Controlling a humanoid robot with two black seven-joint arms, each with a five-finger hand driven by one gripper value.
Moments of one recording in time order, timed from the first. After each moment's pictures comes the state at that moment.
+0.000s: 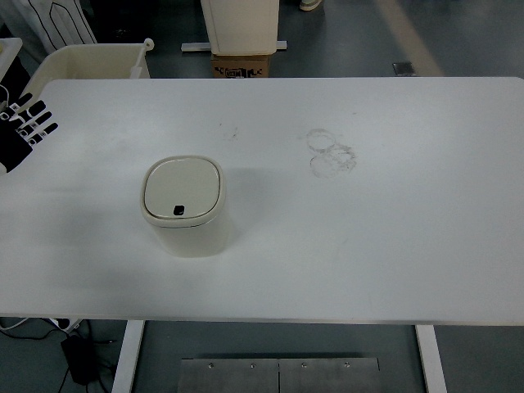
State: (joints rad) left arm -0.76 0.62 -0.67 -0.50 -0.24 -0.48 0.03; right arm -0.02 0.00 0.31 0.20 -0.22 0.04 0.46
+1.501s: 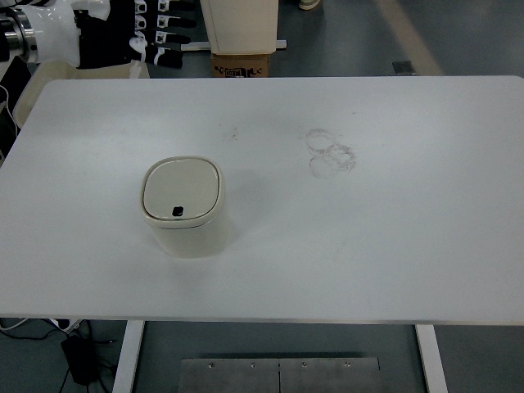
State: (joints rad) left arm -1.53 0.84 -0.03 -1.27 -0.09 -0.39 0.22; right arm -0.02 0.00 0.31 0.20 -0.22 0.04 0.46
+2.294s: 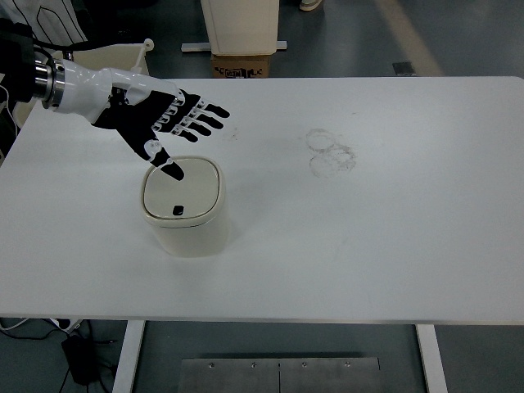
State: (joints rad) left arm -1.60 0.84 0.10 -1.40 0.24 -0.61 0.23; right arm -0.02 0.00 0.31 0.20 -0.22 0.04 0.46
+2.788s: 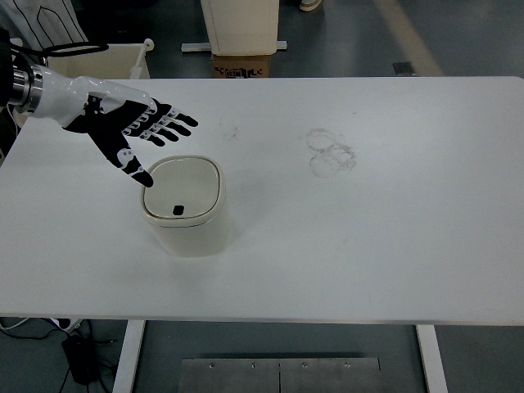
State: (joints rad) left arm -1.63 0.90 0.14 -1.41 0.32 -0.61 0.26; right arm -0.02 0.00 0.31 0.20 -0.22 0.04 0.46
